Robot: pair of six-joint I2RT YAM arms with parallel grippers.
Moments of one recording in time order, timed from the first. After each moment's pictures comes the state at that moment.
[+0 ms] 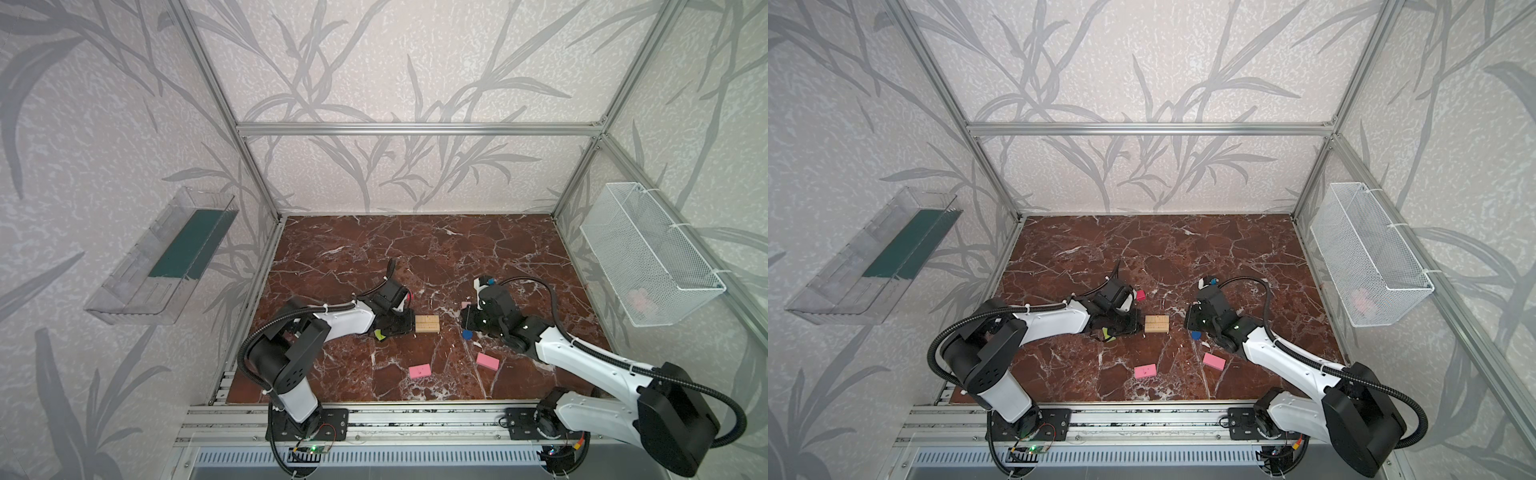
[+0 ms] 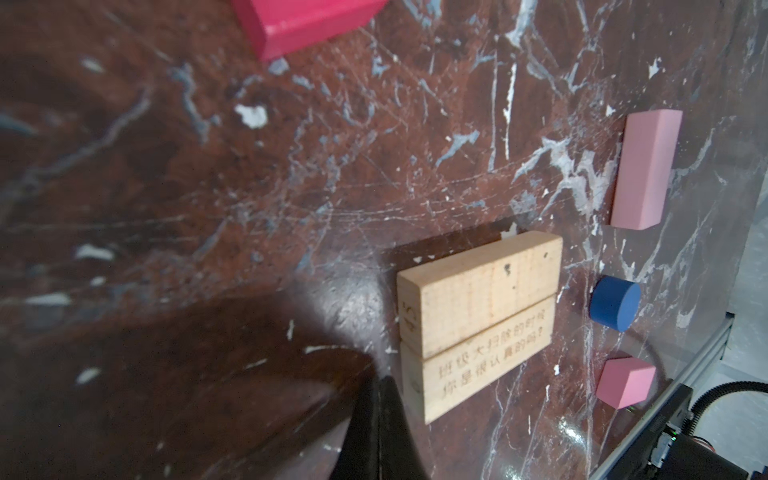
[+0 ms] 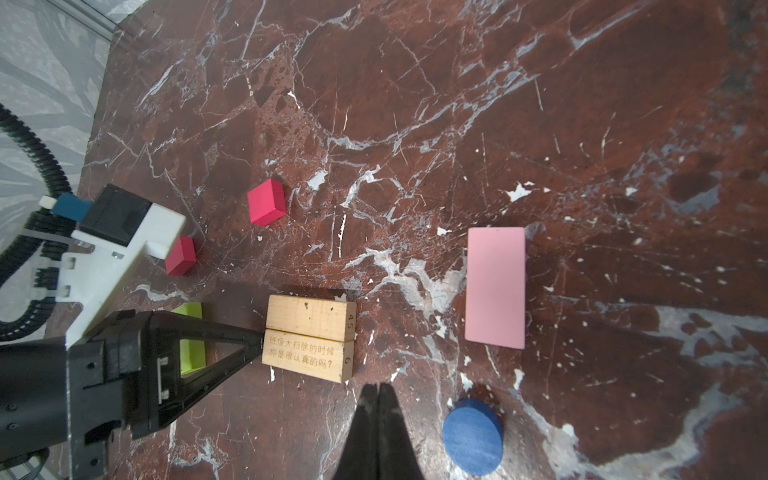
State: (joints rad) left arm -0.67 1.67 0.82 -0.22 0.26 -0.73; right arm 0.63 1.18 0.59 -0.19 0.03 0.71
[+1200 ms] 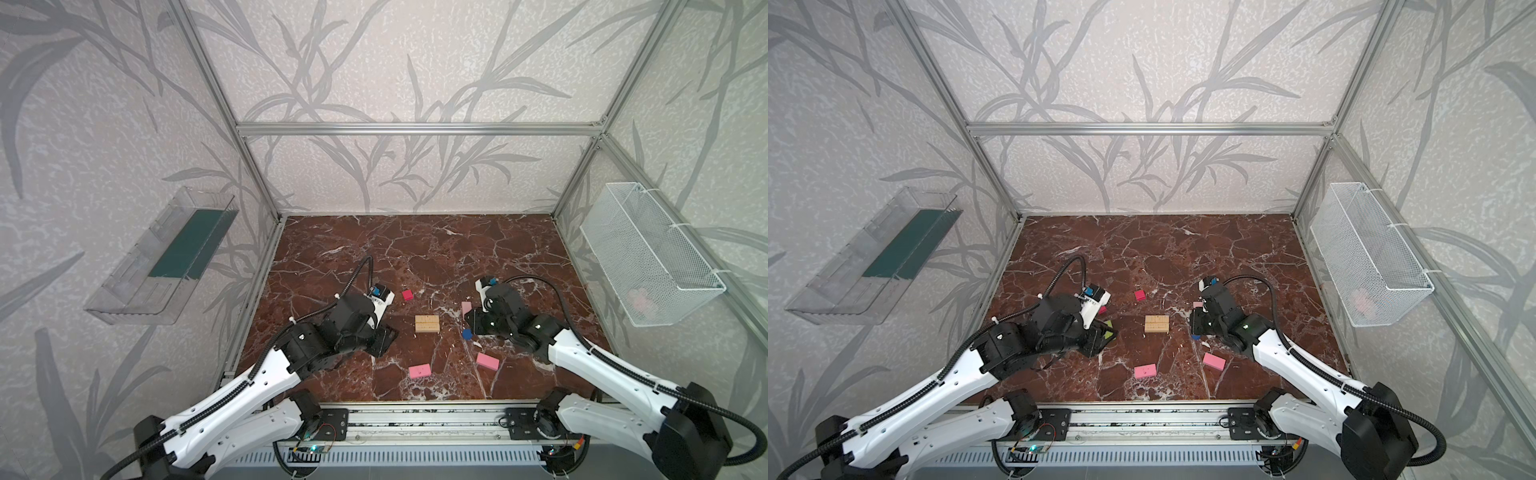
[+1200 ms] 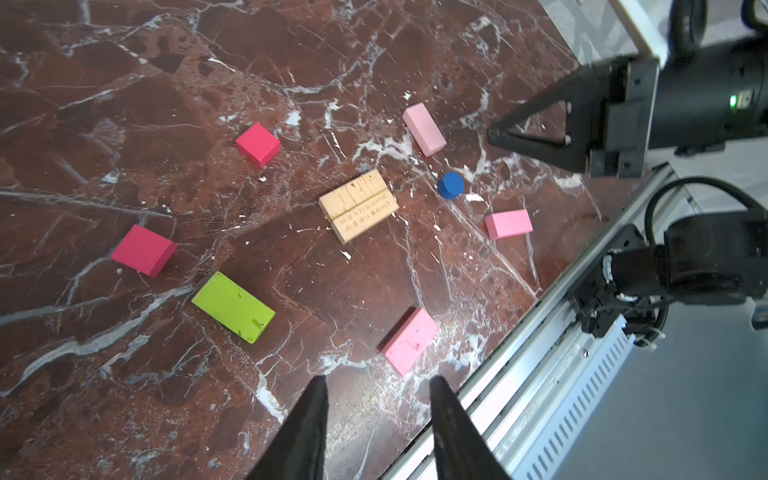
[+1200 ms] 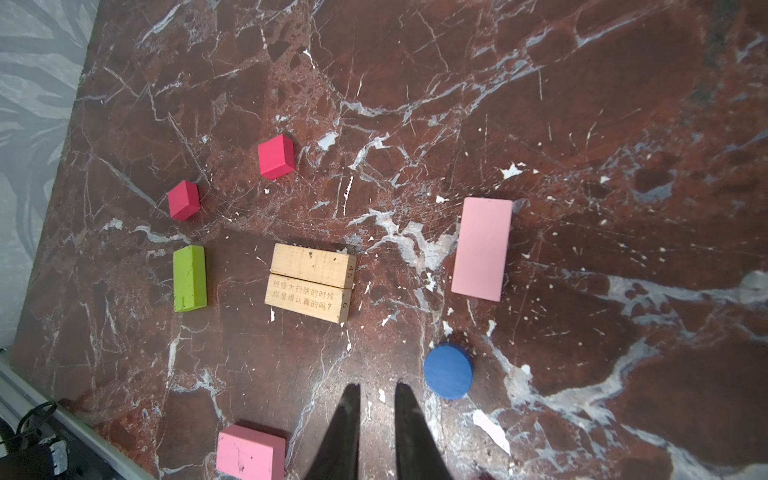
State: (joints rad) left arm -0.86 0.87 0.82 -0.73 0.08 -0.38; right arm 0.62 1.06 0.67 -0.43 -0.04 0.59
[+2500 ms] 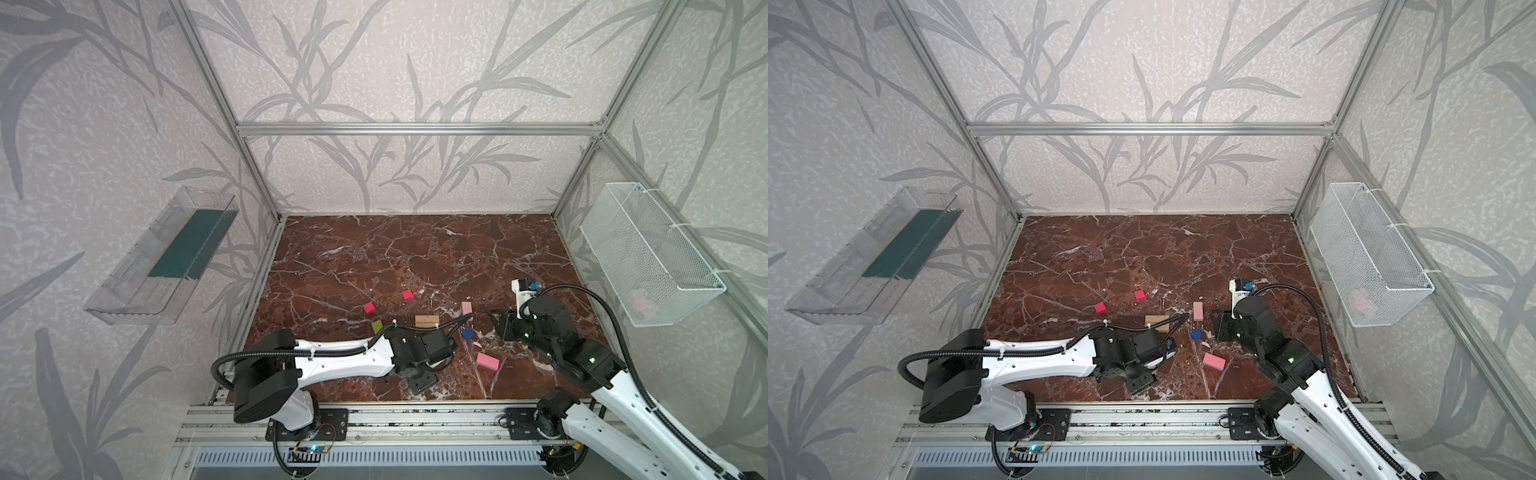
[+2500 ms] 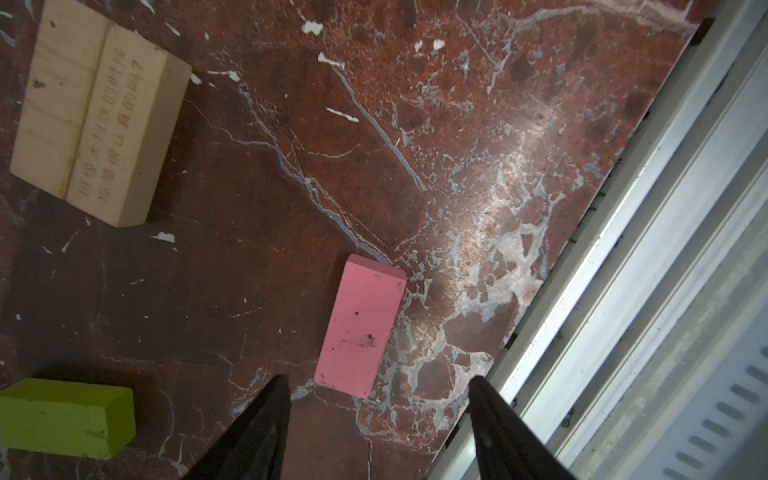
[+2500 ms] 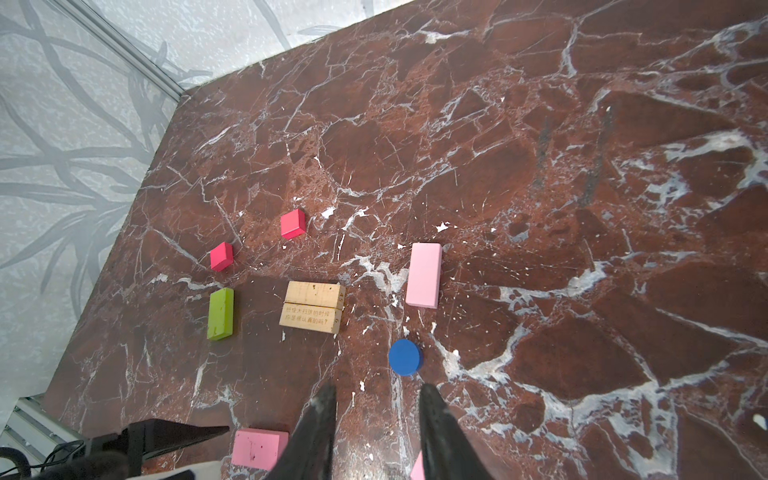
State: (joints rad) left arm -1.22 1.55 0.96 -0.71 -0.07 -0.12; right arm 0.55 0.65 0.65 -0.62 0.06 0.56
